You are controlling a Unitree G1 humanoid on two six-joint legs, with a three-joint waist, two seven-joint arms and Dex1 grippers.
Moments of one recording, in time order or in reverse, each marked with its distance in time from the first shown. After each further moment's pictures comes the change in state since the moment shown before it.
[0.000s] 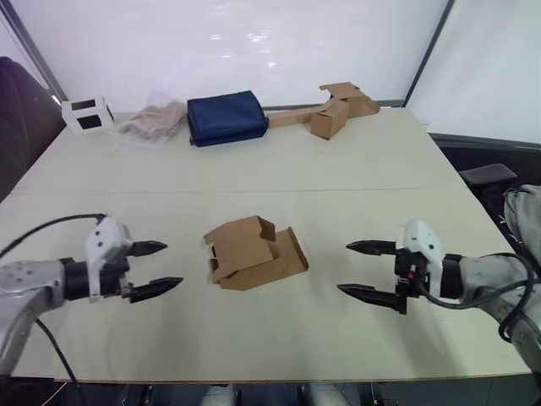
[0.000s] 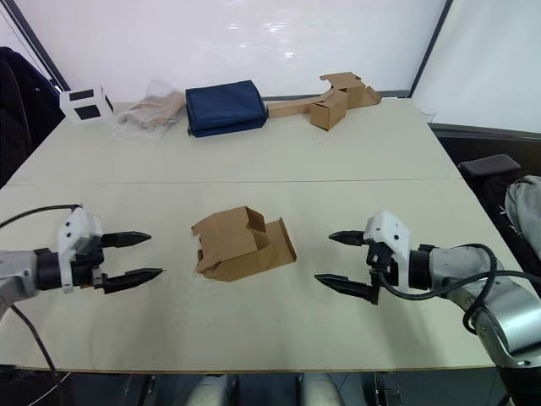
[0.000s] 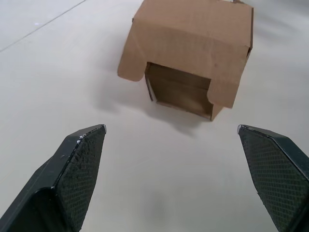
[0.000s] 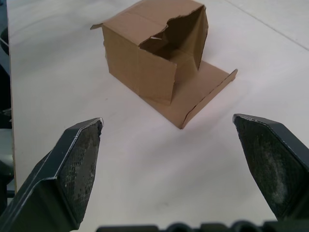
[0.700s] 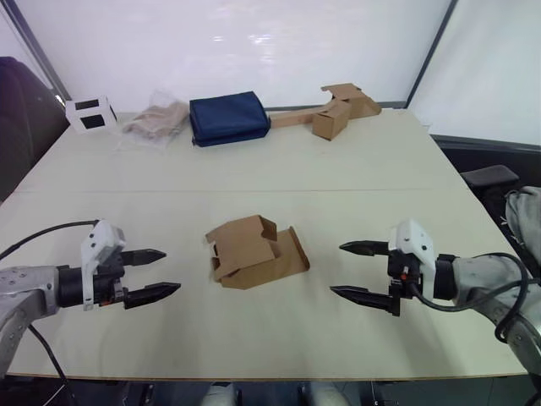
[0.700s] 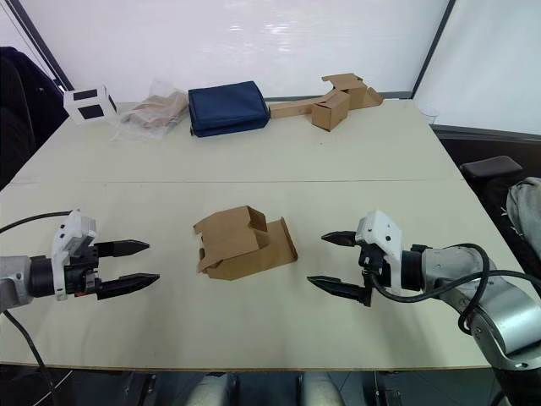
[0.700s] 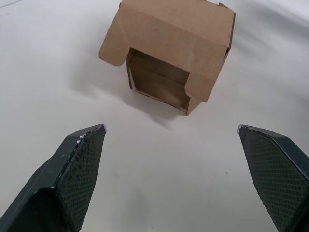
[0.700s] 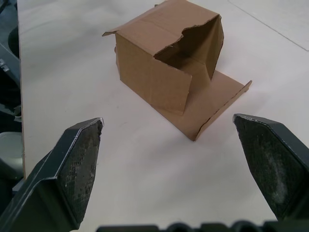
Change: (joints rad) left arm -0.042 -0.008 -0.006 -0.016 -0.077 0.133 0.007; right arm -0.045 0.011 0.034 -0.040 0.018 0.036 -0.040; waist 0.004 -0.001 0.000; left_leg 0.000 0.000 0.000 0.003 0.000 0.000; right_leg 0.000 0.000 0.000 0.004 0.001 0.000
